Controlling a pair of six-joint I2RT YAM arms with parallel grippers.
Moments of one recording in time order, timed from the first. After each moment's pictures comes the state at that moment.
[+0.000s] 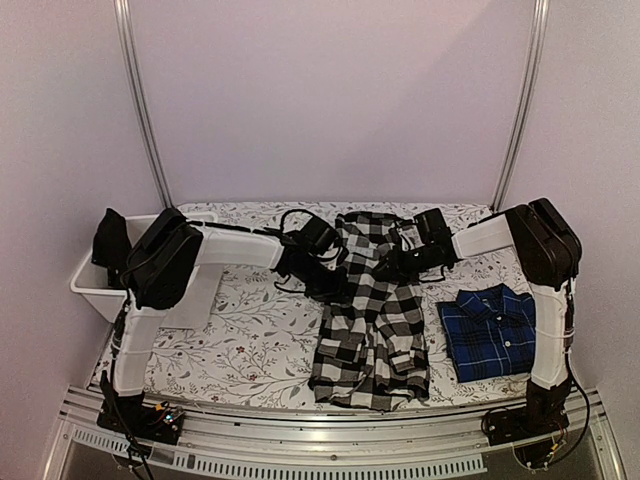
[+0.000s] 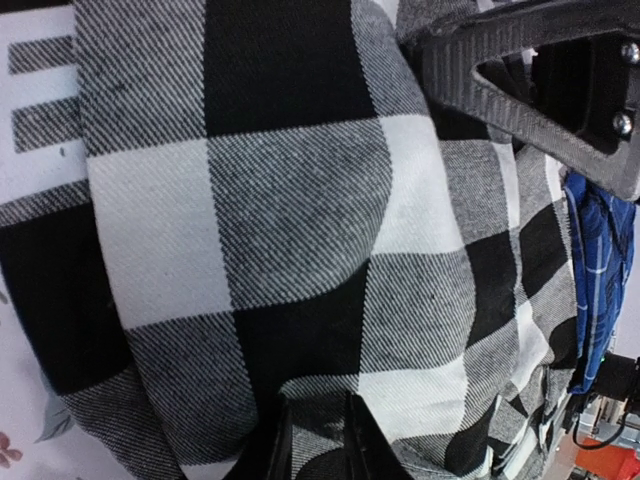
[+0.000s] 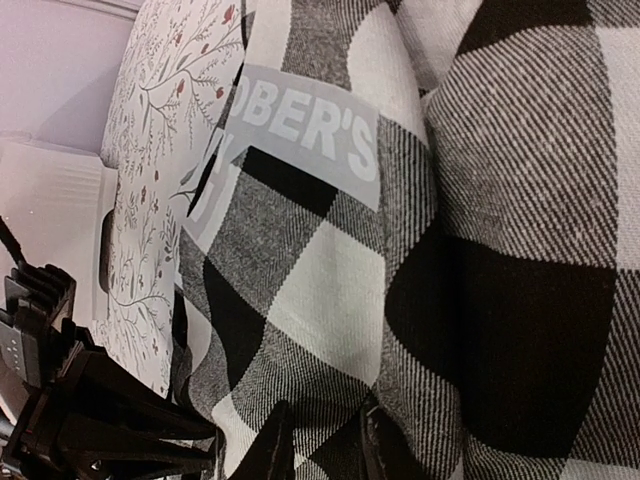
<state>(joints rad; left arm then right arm) -0.80 2.29 1.64 -0.36 0.34 -0.58 0.40 2.14 1.28 -0.01 -0.59 0.50</state>
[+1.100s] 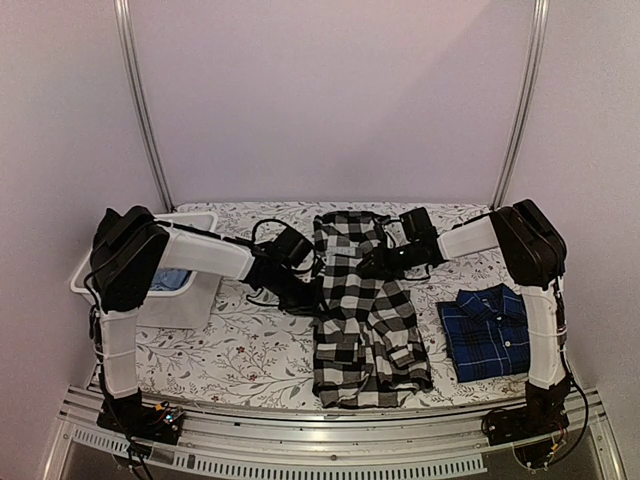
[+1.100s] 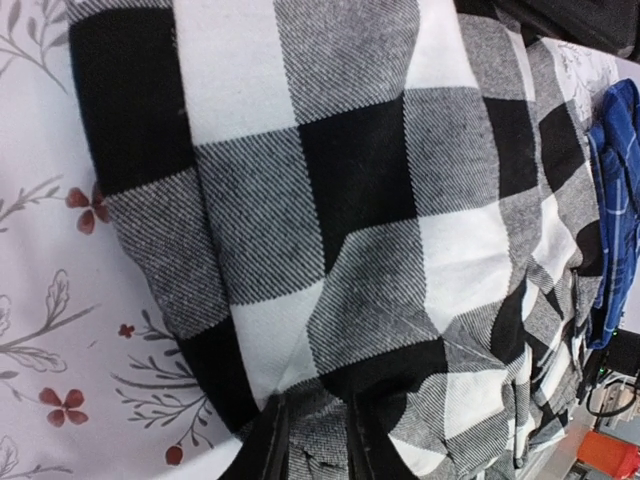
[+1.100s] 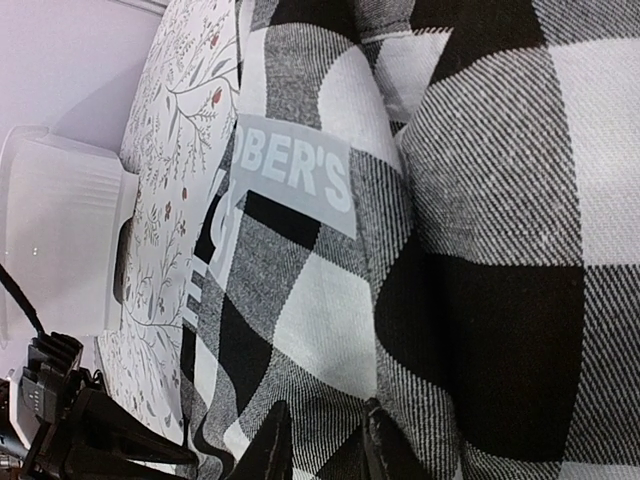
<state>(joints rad) -0.78 2.06 1.29 -0.26 0.31 -0.62 0.45 2.23 1.38 0.07 -0.61 0.54</state>
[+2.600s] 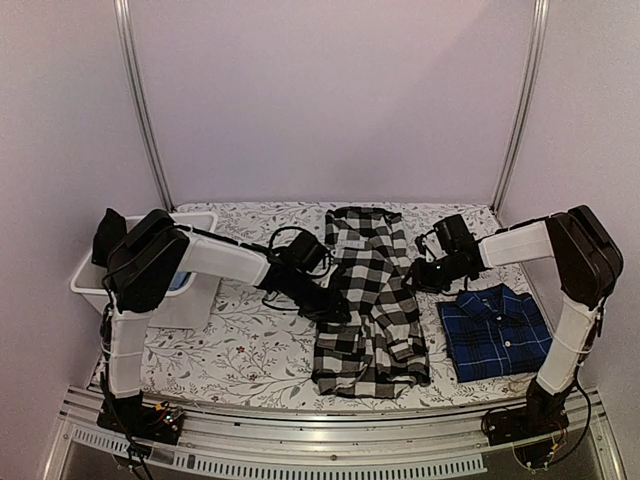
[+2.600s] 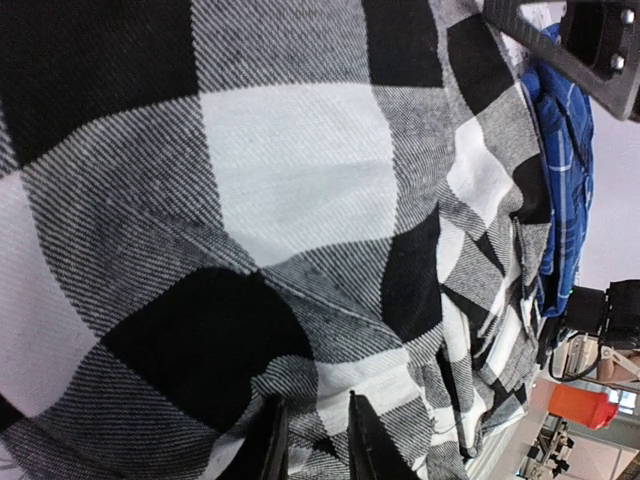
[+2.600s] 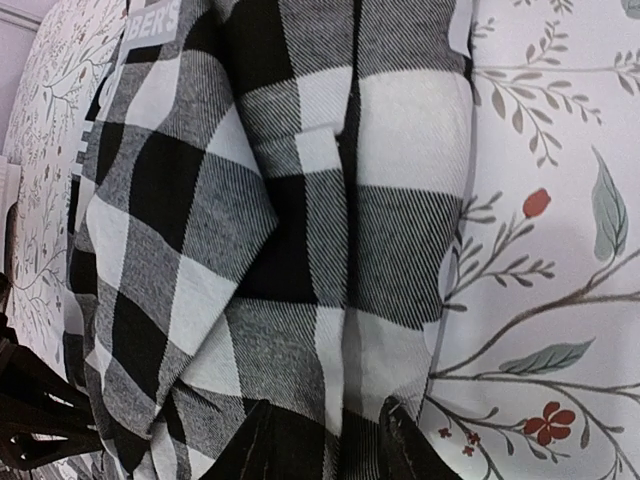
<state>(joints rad) -0.82 2.15 1.37 -0.19 0.47 -0.62 0.39 1.87 1.04 -0.13 -0.31 0.41</state>
